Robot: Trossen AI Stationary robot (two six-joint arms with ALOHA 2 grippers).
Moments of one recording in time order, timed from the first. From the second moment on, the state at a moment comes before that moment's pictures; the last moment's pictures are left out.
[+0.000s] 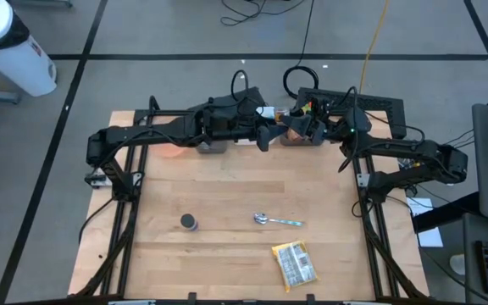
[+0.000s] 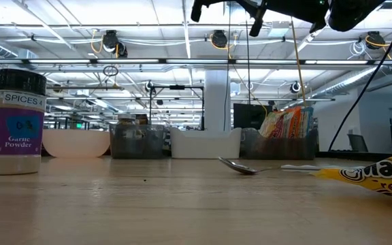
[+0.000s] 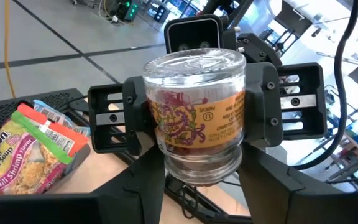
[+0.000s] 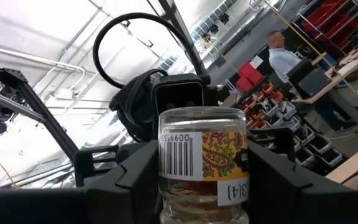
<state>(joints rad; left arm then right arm) 0.17 1.72 1.66 -0.04 -0.03 -0.60 -0.38 1.20 0.75 0.91 -0.33 0.92</state>
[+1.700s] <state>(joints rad) 0.17 1.72 1.66 -0.01 -0.07 -0.55 -0.38 1.20 0.75 0.91 -0.34 0.92</state>
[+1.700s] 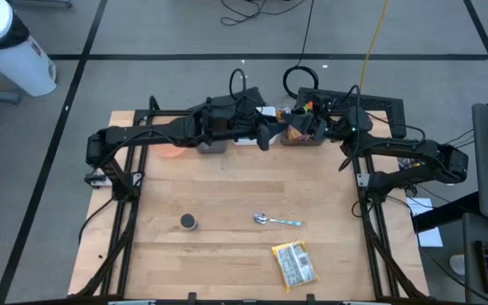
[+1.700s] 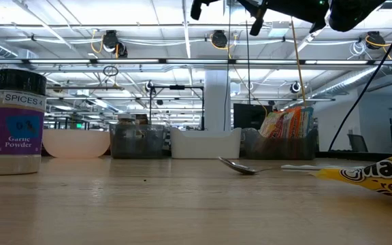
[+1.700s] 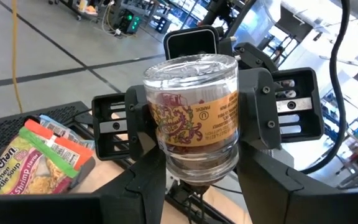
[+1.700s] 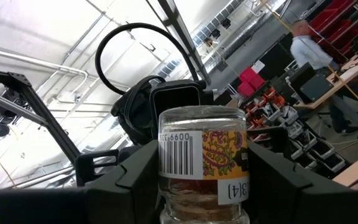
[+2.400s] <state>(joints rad) 0.17 1.71 1.66 -0.03 -0.03 -0.47 -0.38 1.20 0.75 0.89 -0.35 0.90</state>
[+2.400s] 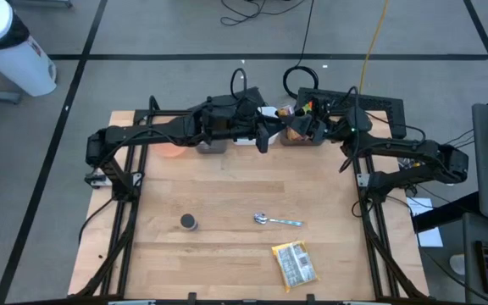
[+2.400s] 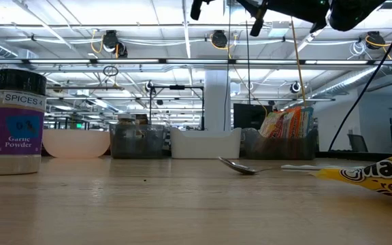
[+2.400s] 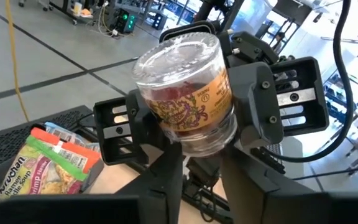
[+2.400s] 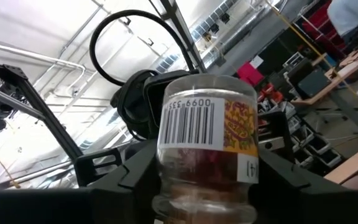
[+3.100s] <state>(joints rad) 0.17 1.72 1.66 -0.04 0.02 -0.45 -0.38 1.20 0.75 0.88 -0.35 0.85</state>
